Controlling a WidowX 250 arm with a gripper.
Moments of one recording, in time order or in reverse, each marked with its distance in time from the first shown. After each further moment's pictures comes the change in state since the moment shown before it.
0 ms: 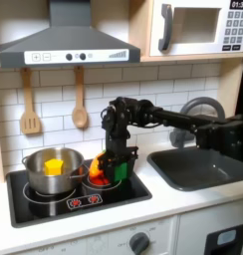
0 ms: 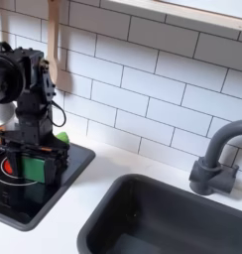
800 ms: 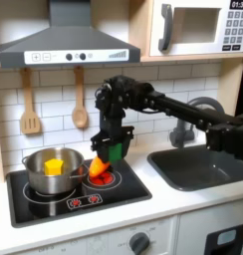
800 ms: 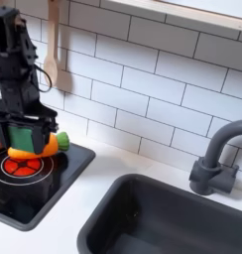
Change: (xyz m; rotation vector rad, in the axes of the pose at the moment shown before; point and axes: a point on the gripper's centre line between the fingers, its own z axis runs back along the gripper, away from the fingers) arm 0.003 0.017 0.060 -0.043 -0.109 0.017
